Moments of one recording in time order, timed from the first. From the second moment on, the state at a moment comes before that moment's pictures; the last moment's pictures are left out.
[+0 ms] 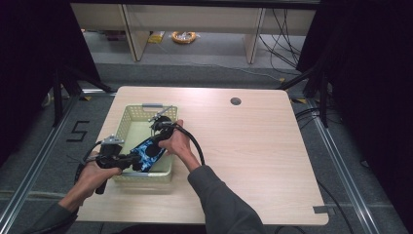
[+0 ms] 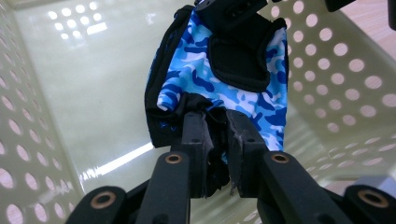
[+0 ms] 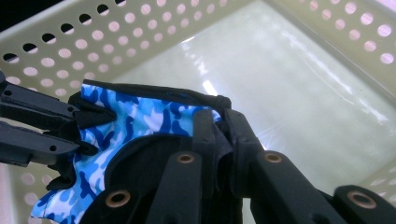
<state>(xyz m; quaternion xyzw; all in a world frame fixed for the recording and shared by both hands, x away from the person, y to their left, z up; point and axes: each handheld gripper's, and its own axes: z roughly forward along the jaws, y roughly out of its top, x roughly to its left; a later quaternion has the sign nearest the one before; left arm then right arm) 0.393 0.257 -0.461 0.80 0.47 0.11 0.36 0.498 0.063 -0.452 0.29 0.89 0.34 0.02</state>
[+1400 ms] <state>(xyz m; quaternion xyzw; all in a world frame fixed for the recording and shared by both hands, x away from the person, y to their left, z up) 0.371 0.244 -0.433 0.77 0.47 0.13 0.41 0.497 0.065 -0.446 0.30 0.89 0.32 0.09</state>
